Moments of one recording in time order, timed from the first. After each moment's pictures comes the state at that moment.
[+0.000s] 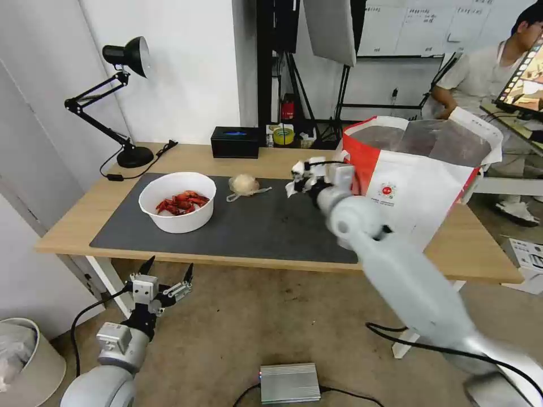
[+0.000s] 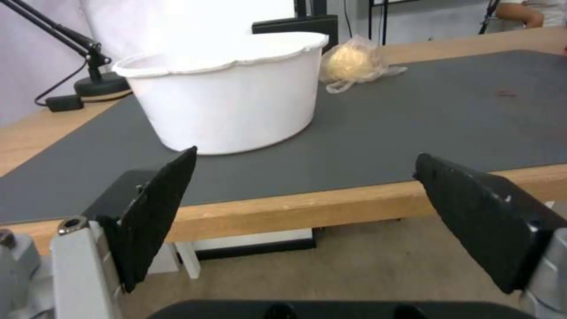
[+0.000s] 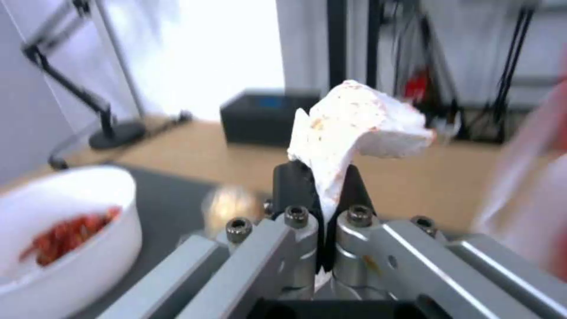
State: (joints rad) left arm 1.63 -1.13 -0.58 -2.11 -0.28 0.00 -0.05; right arm -0.53 1.04 0.02 1.89 0.92 -0.53 0.37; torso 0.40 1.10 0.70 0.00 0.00
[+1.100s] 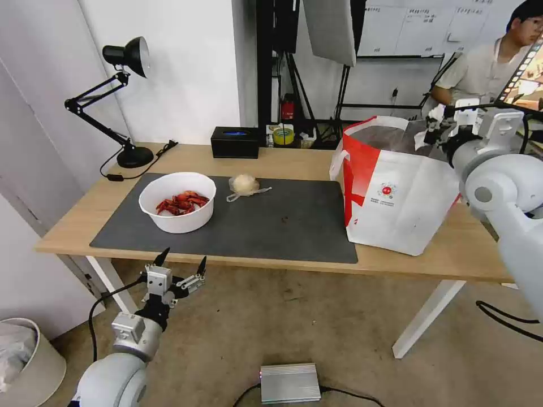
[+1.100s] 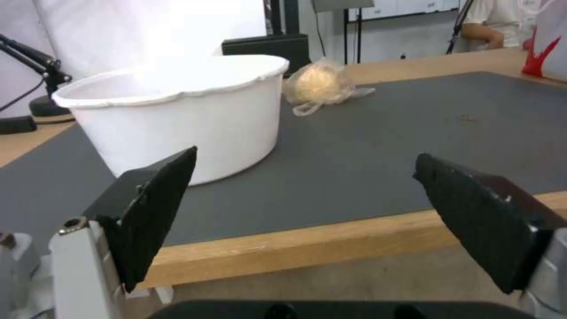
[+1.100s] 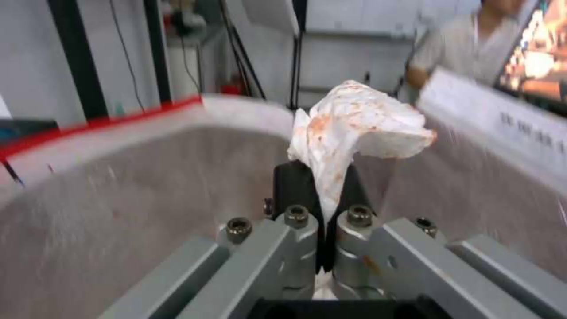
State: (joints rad) left arm 1.54 -1.10 -0.50 -2.08 -0.30 0.00 -0.05; right arm -0.53 0.72 0.29 1.86 1.04 -0.68 0.55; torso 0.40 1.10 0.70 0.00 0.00
